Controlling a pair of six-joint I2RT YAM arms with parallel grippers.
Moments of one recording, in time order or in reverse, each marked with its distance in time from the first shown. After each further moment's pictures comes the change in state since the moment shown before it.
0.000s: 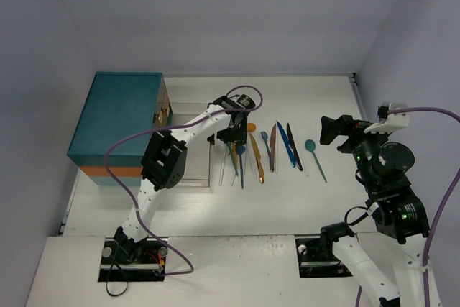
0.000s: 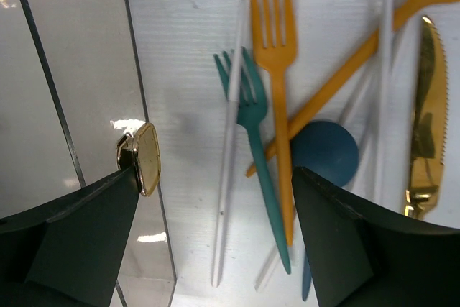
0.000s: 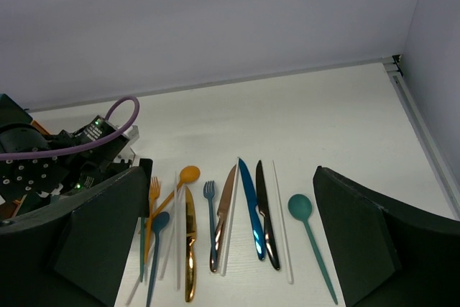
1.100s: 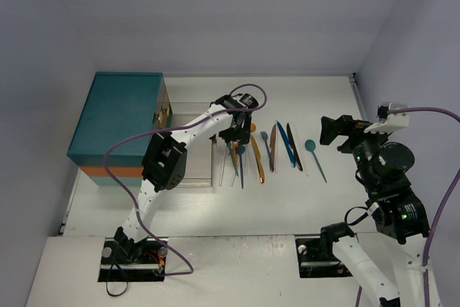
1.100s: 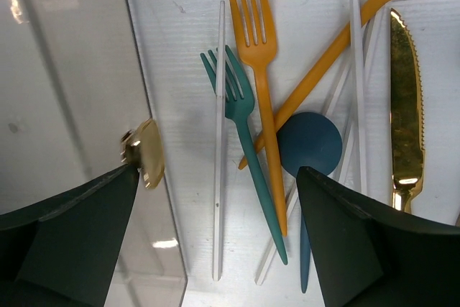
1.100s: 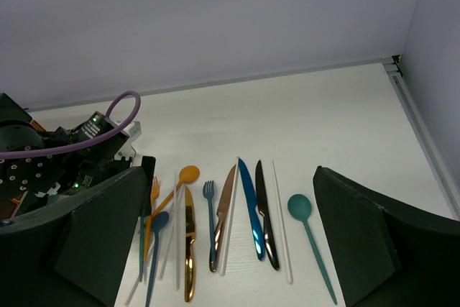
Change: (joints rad) left arm -0.019 -0.006 0.040 -0.015 -0.015 0.029; right arm 0.000 0.000 0.000 0.000 -0.001 -0.003
